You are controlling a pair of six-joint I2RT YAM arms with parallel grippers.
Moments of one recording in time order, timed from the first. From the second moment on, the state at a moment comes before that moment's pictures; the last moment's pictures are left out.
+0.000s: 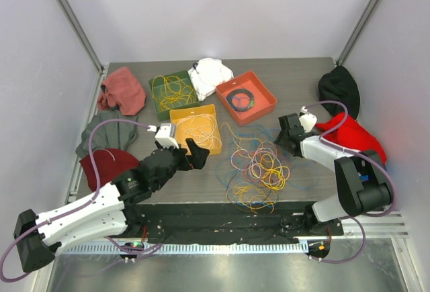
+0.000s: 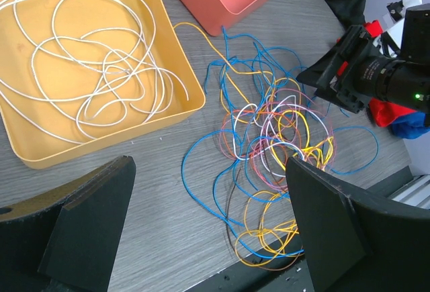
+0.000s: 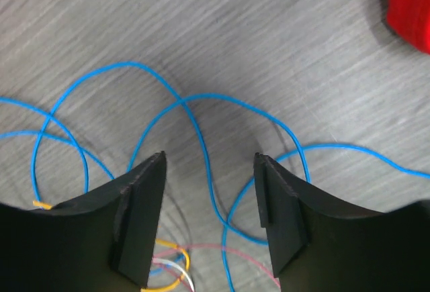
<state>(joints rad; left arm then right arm) -0.98 0.77 0.53 -0.10 -0.44 -0.72 0.28 1.43 0.66 -0.23 0.42 0.75</state>
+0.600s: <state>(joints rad) -0.98 0.79 0.53 -0.10 -0.44 -0.71 0.26 1.28 0.67 -0.11 0.45 0.70</state>
